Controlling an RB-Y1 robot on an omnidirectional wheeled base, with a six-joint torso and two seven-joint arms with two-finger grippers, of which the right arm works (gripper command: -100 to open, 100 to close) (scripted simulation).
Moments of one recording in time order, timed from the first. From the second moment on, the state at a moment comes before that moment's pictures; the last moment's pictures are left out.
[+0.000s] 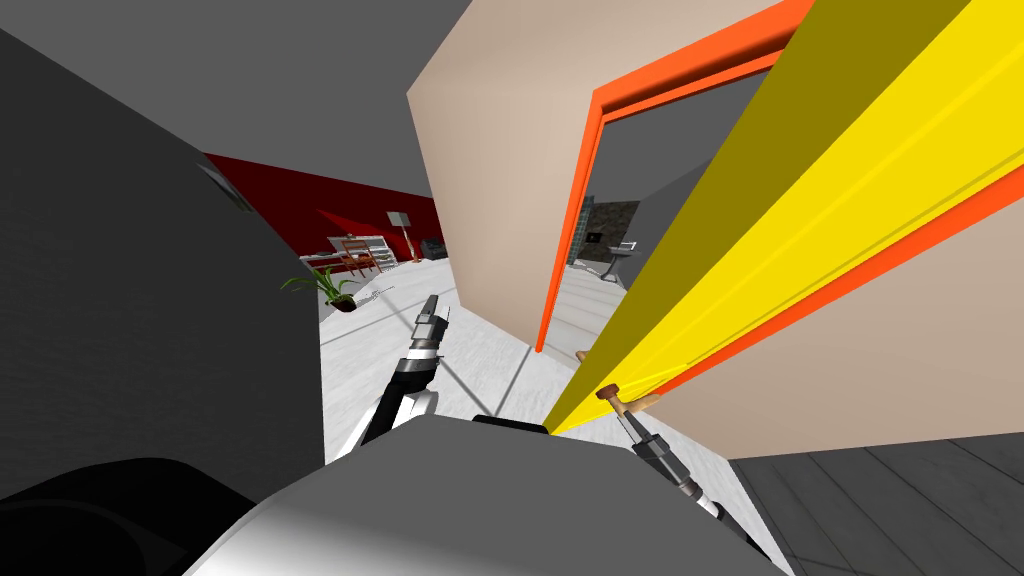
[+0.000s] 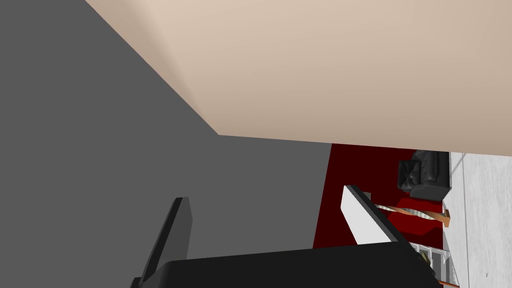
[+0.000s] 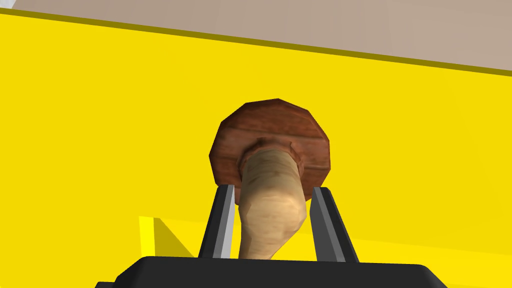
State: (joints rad) arm 0.28 -0.77 0.49 -0.69 -0.22 -1.44 -0.37
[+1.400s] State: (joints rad) arm 0.25 -0.76 0.50 -0.65 -0.22 -1.46 -0.38
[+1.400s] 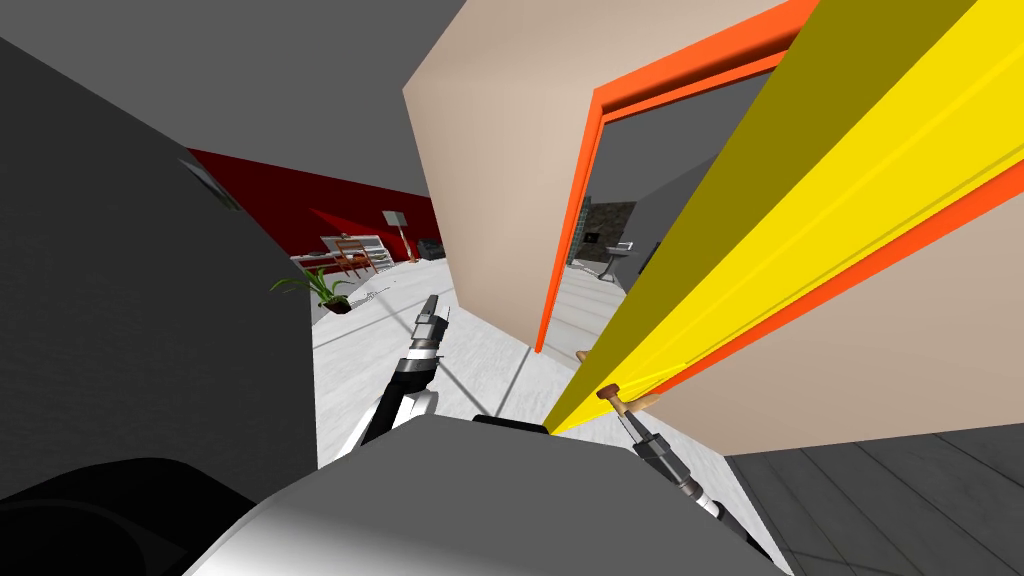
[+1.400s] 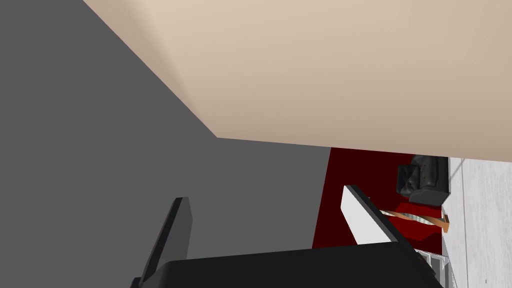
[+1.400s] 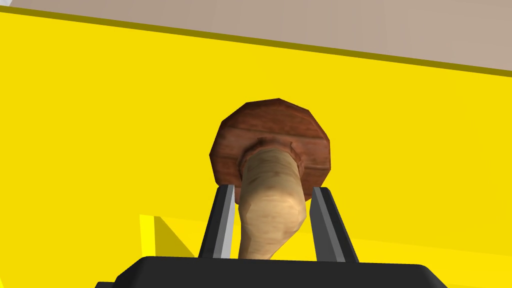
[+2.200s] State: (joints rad) arm 0.24 -0.76 0.50 -0.60 -0.22 -1.49 -0.38
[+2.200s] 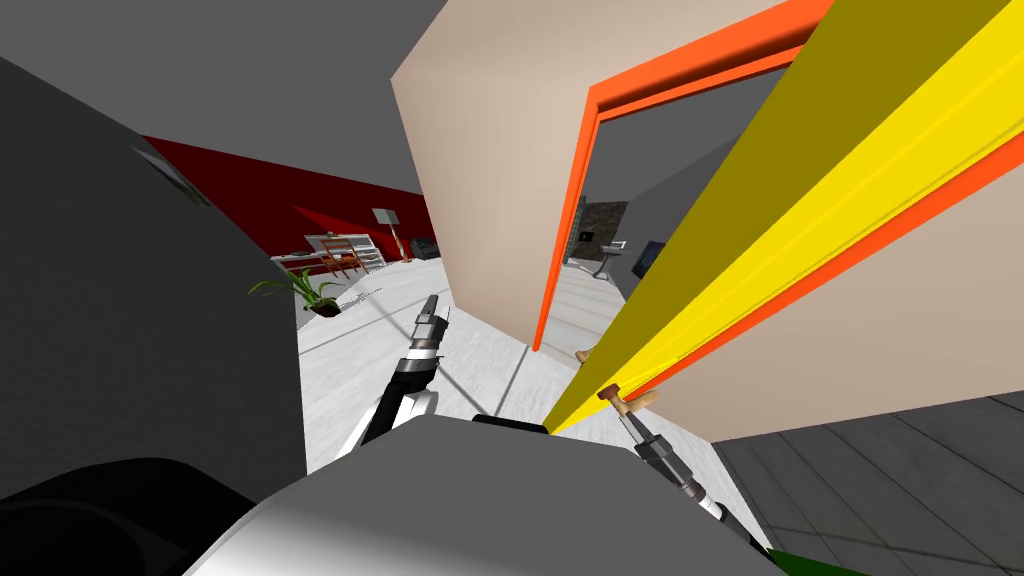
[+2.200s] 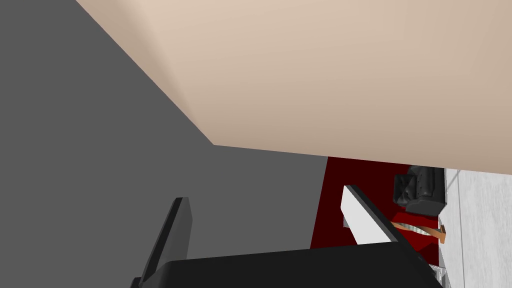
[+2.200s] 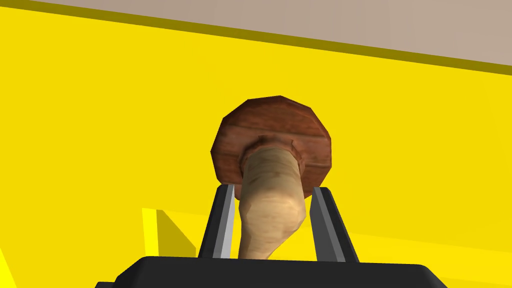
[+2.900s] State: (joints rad) arm 0.25 -0.75 0.51 -0.57 -0.21 -1.51 -0.38
